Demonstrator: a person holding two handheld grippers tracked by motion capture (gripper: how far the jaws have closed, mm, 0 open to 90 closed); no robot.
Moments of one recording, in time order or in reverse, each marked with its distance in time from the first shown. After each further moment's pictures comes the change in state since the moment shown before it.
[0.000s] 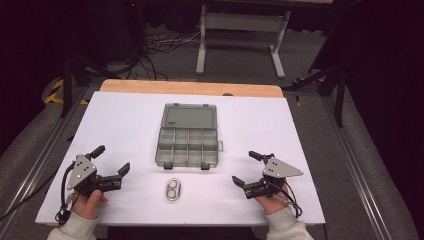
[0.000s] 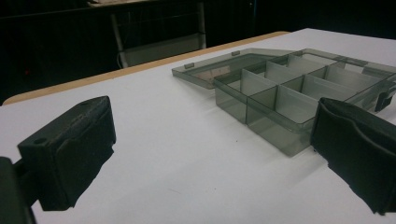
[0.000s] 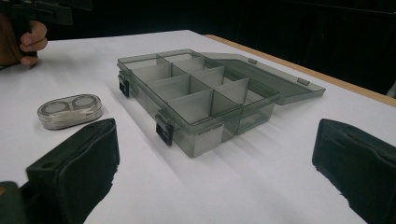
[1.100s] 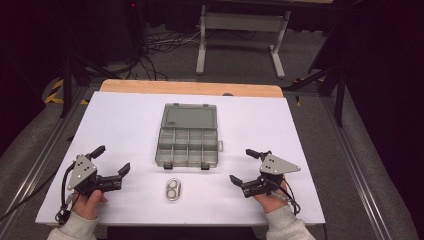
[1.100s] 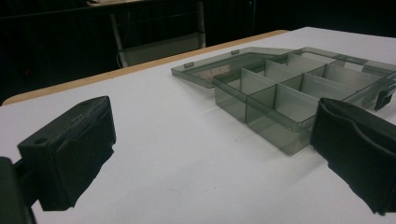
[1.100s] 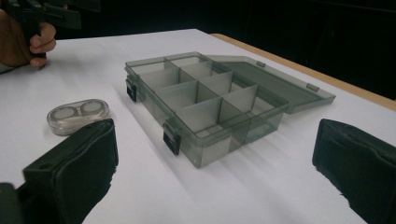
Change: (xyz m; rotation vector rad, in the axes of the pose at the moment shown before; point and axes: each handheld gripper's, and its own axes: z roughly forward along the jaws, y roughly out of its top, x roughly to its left) left arm 0.000 0.000 0.000 0.002 -0.002 0.006; right arm 0.002 0.015 0.005 0.023 0.028 -0.013
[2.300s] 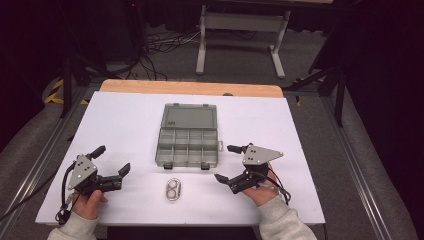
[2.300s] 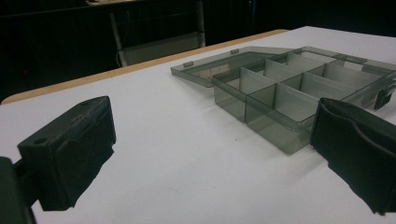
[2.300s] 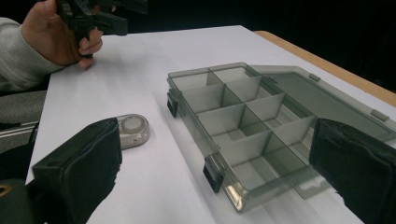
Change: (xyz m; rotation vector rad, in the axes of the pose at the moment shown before) left arm 0.000 0.000 0.000 0.005 -0.002 -0.002; right arm 0.010 0.039 0.034 0.063 0.176 -0.051
